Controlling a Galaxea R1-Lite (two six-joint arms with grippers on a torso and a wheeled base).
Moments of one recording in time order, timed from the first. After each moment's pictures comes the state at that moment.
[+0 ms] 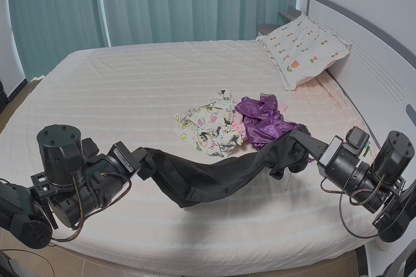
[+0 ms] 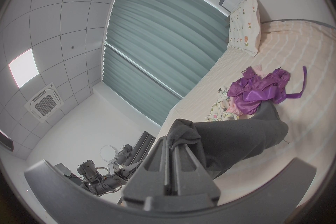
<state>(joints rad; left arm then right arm) -0.58 1.55 -0.45 -0.82 0.20 -0.98 0.55 1.74 -0.27 -1.55 0.07 0.86</state>
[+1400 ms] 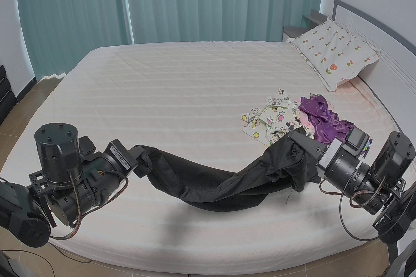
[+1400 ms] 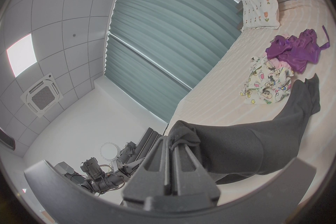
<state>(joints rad) -0.55 1.55 -0.45 -0.82 0.20 -0.97 0.57 1.73 -0.27 -1.55 0.08 0.86</state>
